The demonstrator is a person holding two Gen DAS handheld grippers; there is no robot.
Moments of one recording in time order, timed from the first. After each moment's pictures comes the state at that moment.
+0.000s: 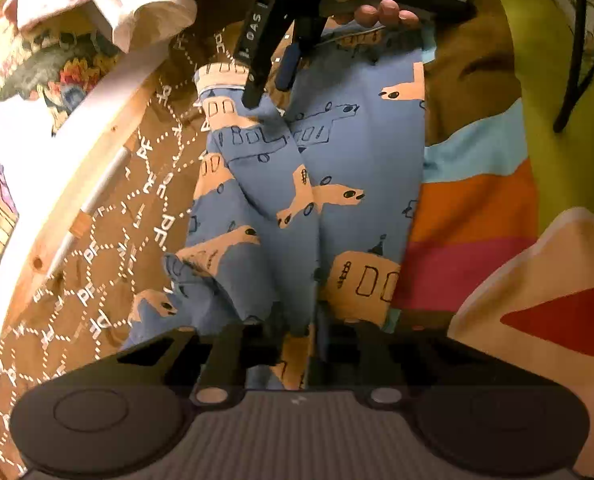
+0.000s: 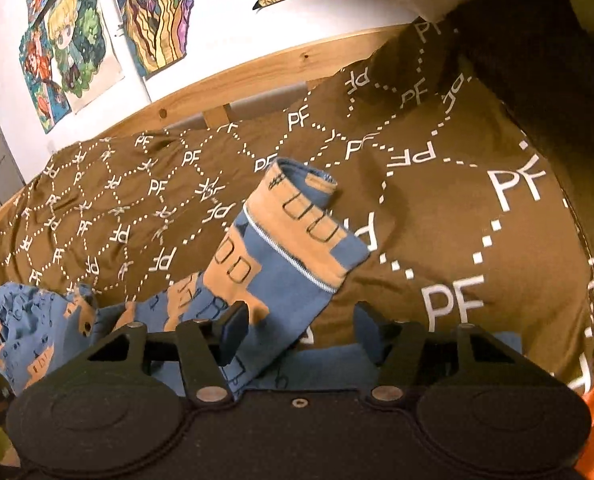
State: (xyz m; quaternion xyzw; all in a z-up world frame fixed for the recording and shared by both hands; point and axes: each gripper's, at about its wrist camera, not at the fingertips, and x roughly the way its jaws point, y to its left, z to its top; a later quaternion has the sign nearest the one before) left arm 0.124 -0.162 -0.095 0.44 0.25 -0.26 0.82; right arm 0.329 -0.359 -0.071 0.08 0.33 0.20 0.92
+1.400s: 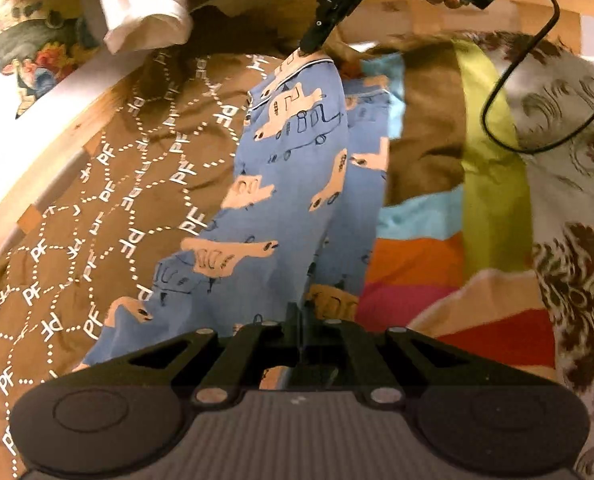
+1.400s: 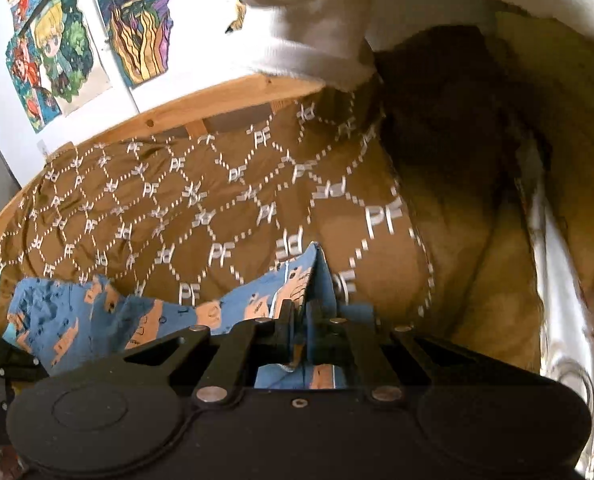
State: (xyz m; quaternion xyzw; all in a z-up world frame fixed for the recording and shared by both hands) left arm 0.130 -0.124 -0.041 0.35 0.28 -0.39 0.80; right arm 0.274 -0.429 0.014 0.06 0.39 0.17 0.90
